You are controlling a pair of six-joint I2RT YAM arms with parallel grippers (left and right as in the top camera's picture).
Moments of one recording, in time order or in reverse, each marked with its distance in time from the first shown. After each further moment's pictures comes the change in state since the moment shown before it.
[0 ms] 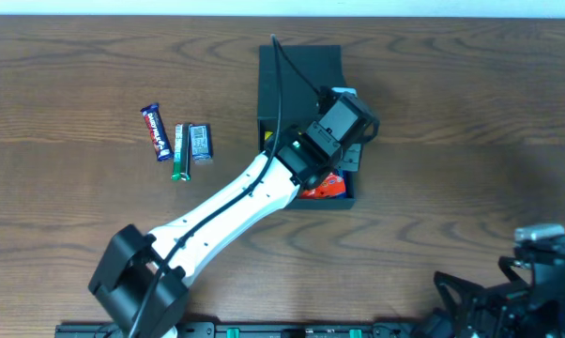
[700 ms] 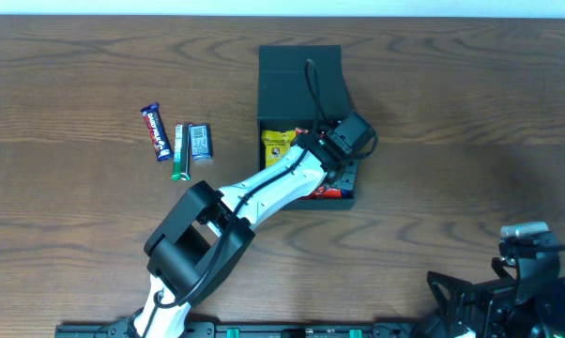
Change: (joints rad) left arm 0.007 0.264 0.007 -0.015 0.126 0.043; right arm 0.000 0.000 -0.045 0.000 -0.003 0.007
